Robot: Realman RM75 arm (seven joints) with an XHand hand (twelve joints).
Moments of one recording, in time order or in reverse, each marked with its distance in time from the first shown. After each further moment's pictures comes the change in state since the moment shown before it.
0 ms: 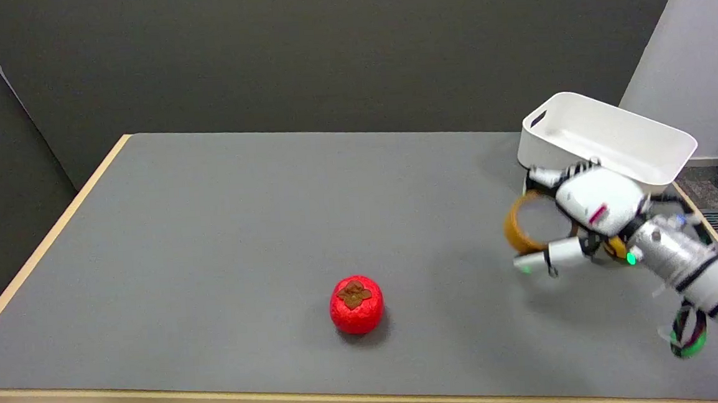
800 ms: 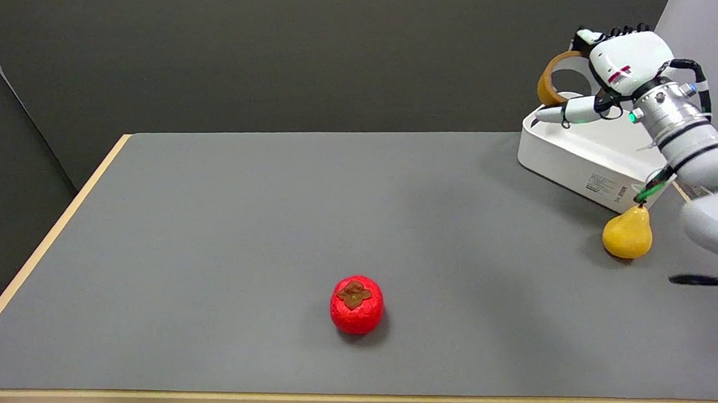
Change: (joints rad) arm 0.751 0.077 -0.125 -0.469 0.002 -0.056 -0.063
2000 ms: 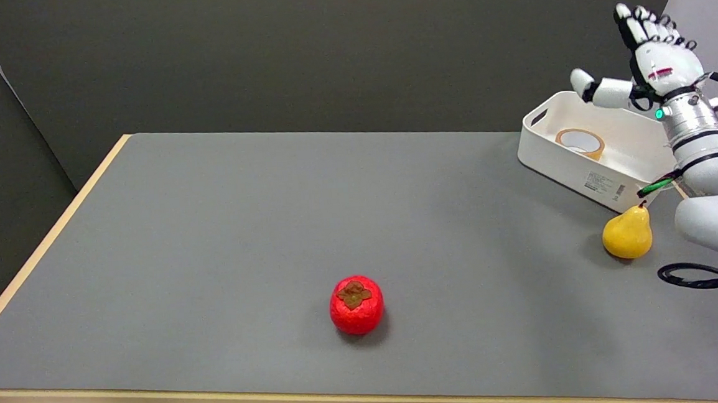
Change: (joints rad) arm 0.240 0.007 -0.214 -0.445 0.243 0.219 0.227
